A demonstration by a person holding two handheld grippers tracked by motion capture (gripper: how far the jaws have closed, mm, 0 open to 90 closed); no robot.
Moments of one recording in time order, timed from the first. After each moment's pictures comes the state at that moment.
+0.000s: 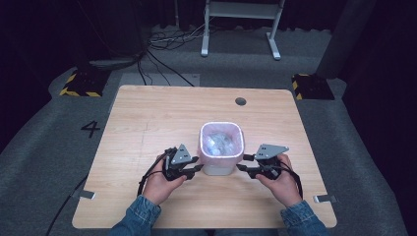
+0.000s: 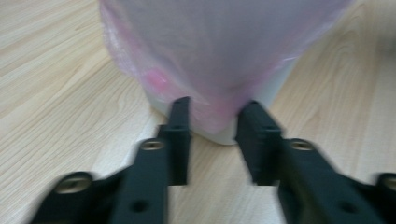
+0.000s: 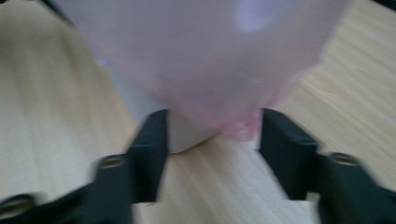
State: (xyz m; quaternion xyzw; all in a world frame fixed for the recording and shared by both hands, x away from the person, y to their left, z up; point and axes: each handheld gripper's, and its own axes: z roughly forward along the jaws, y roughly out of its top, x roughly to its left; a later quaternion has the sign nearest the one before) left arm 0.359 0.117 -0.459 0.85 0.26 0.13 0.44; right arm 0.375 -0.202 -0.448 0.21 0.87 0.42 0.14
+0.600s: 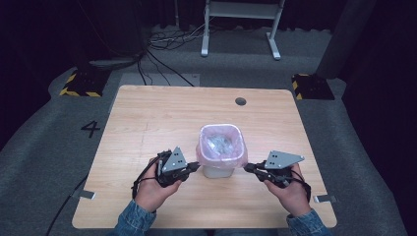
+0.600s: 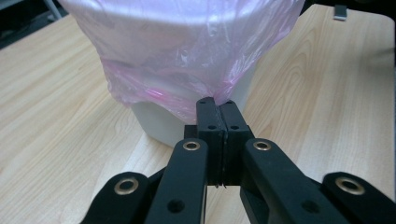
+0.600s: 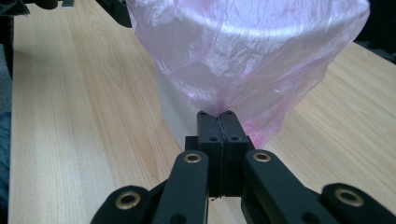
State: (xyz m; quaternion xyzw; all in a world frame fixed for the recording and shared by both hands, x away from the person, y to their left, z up) left arm 0.323 0.127 -0.413 0.85 0.22 0.15 0.46; right arm 0.338 -0.212 -0.416 0.18 0.85 0.46 0.15
